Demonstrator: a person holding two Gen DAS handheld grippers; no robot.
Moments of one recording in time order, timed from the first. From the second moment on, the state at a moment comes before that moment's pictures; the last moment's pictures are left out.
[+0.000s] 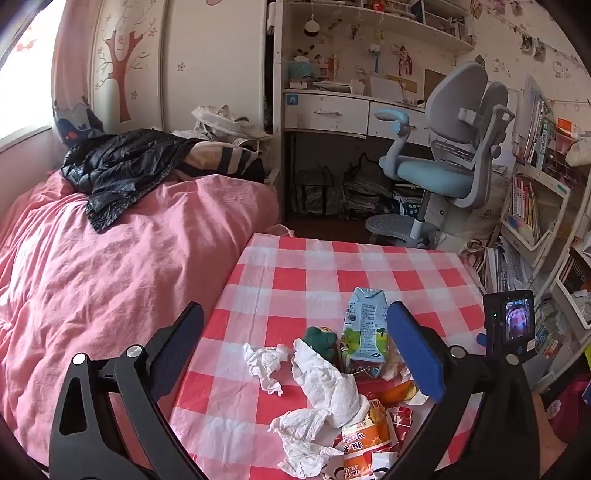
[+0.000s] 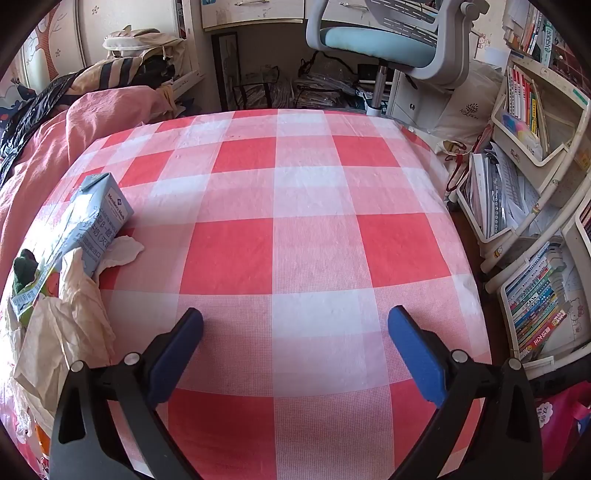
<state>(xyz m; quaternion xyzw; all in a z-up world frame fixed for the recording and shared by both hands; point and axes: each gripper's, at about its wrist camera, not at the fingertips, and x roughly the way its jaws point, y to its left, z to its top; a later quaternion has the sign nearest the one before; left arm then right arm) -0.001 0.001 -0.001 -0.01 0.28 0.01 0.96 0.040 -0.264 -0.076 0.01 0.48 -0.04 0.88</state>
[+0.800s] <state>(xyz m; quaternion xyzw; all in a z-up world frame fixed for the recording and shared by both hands) 0.000 0.058 -0.011 -0.12 0.33 0.06 0.94 -0.058 -0.237 0.049 0.00 0.29 0.05 0.96</state>
